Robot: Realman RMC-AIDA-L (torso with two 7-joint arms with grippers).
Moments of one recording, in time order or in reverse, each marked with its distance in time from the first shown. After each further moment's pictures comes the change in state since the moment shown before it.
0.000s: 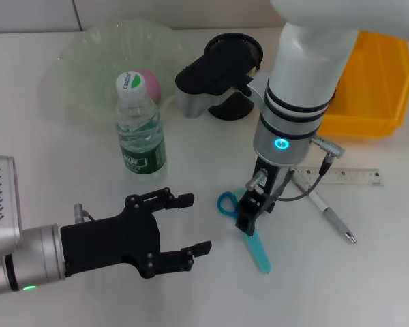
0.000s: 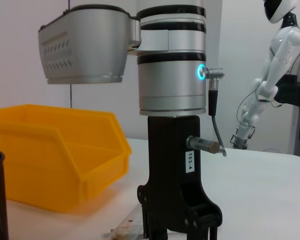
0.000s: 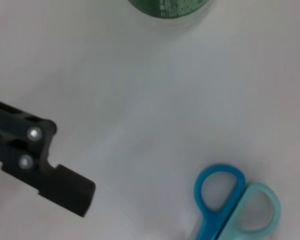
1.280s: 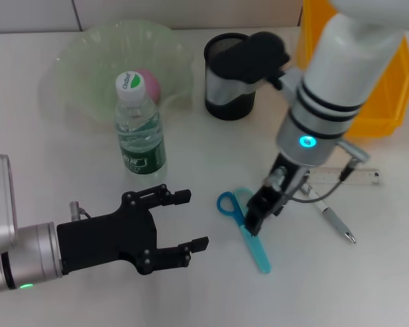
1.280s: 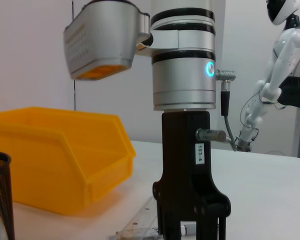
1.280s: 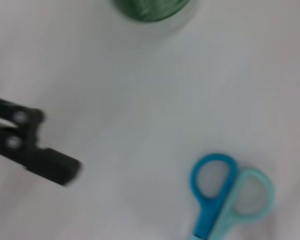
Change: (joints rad) left arm 0.003 0.003 -0.010 0.002 -0.005 0.005 0.000; right arm -0.181 -0.007 0.189 -0.191 -0.119 -0.087 0.000
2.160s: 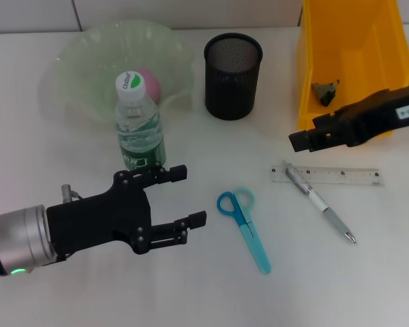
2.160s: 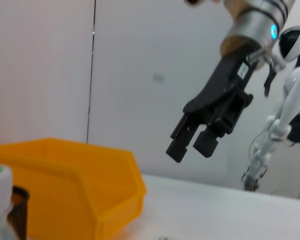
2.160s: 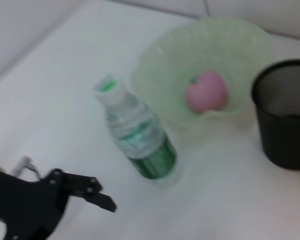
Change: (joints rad) left arm -0.012 -0.001 -0.077 0.007 -0.012 0.068 -0.066; right arm -0.614 -0.003 0.561 -0.885 0.203 -0.242 -0.309
